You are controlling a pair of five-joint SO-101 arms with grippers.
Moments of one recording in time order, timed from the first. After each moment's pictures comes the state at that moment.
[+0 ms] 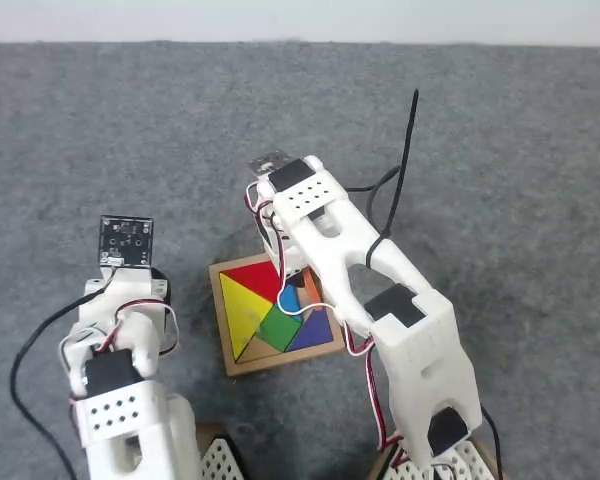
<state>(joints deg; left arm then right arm) -24.2 -74.4 83.1 51.0 -14.3 -37.8 34.2 -18.2 89.9 -6.5</state>
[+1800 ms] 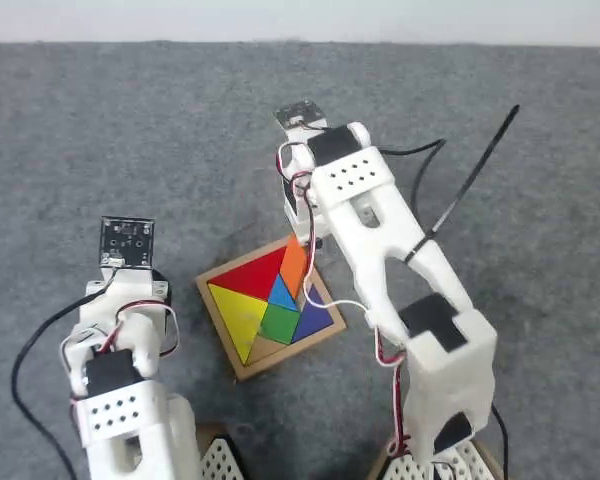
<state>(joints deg) -24.3 -74.4 83.7 51.0 -14.3 -31.7 20.7 -18.7 94.1 -5.1</state>
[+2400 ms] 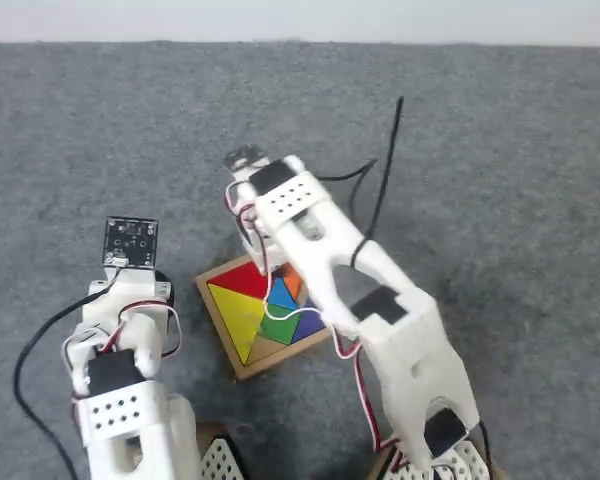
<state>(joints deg) -23.4 -74.4 84.2 51.0 -14.3 -41.4 39.4 -27.3 89.2 -5.1</state>
